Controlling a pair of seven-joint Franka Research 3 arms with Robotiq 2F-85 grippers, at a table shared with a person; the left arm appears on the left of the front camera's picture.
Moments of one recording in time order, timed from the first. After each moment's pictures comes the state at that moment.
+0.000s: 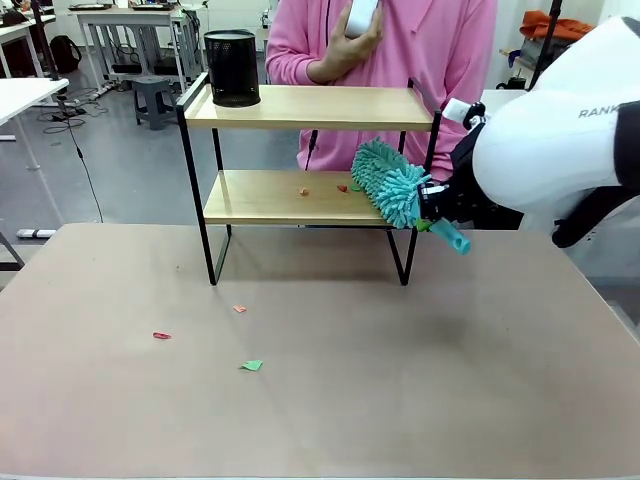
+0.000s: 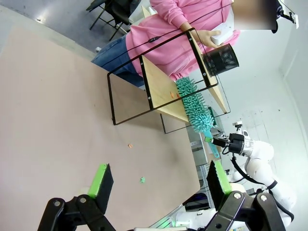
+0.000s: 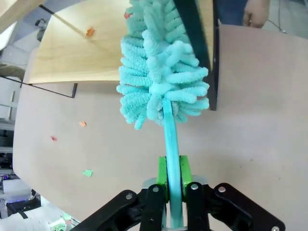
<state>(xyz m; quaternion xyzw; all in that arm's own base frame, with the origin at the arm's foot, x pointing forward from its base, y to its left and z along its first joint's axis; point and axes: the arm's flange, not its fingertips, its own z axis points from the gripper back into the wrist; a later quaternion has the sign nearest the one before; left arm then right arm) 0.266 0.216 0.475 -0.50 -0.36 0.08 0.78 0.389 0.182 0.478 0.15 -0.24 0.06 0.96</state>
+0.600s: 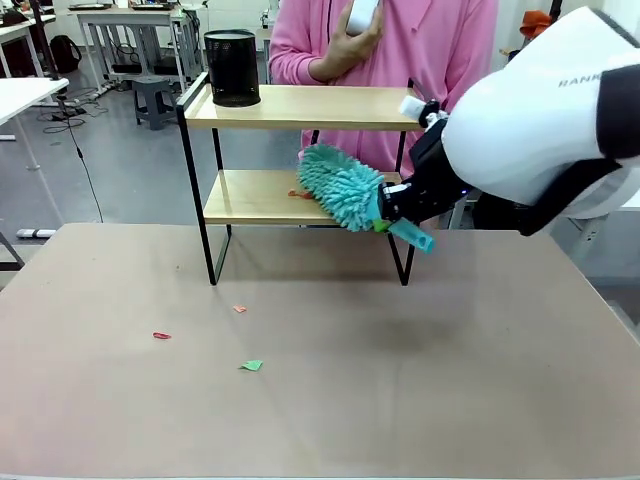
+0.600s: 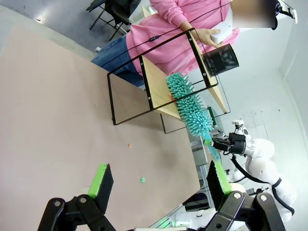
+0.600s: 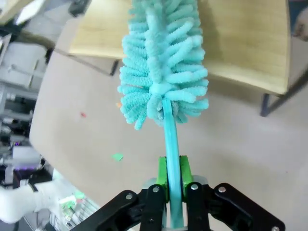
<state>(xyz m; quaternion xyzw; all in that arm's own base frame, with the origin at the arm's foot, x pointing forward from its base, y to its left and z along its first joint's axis) 0.266 0.216 0.475 -0.50 -0.36 0.08 0.78 0.386 0.230 0.483 0.21 -0.22 0.15 0.94</state>
